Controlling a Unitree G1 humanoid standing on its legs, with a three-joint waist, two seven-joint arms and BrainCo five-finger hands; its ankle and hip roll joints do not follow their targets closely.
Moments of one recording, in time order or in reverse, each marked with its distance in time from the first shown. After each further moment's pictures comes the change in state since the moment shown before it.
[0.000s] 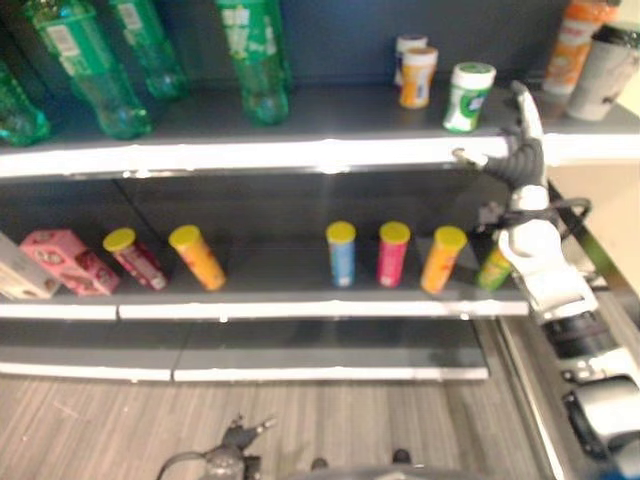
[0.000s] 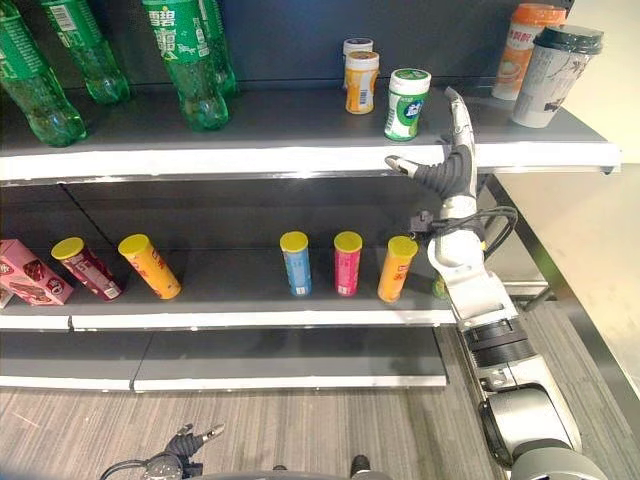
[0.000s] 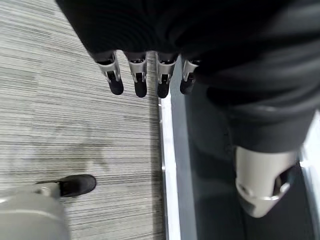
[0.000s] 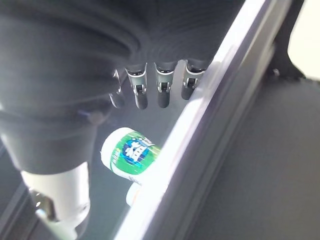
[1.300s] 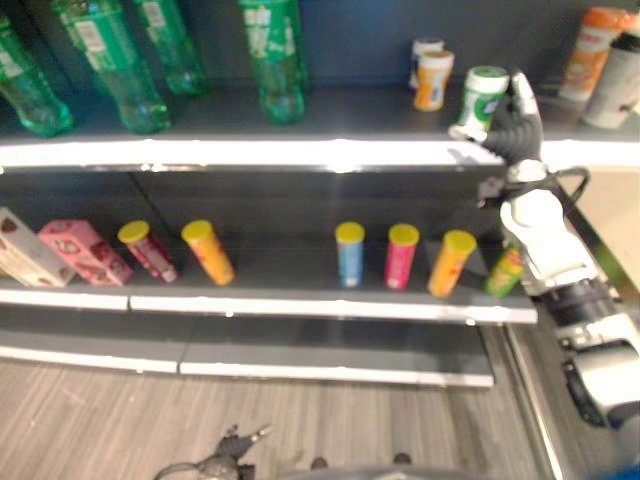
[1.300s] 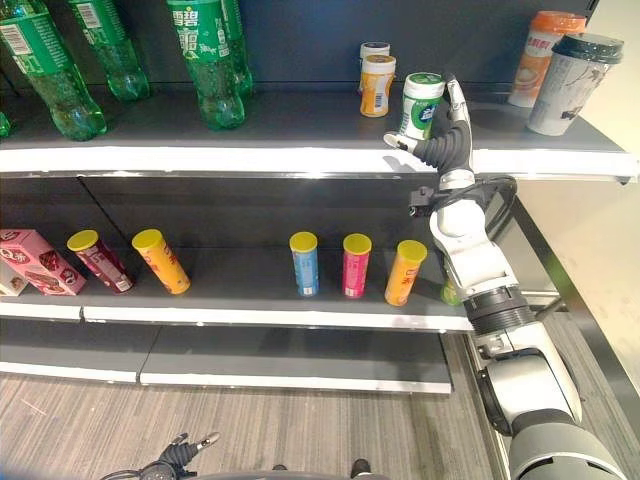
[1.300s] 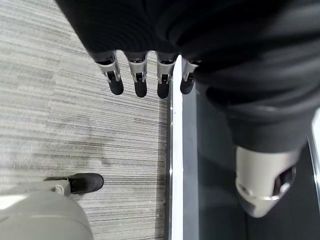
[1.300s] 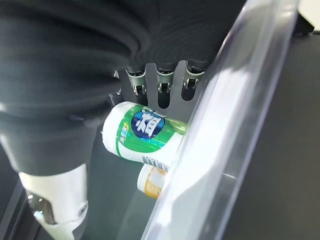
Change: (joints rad) left arm 0.027 0.018 0.002 -0.001 -0.040 0.000 -0.024; right arm -0.170 -0.023 0.051 0.169 0.114 0.011 0.055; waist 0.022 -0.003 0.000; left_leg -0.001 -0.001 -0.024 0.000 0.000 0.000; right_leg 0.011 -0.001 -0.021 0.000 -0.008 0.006
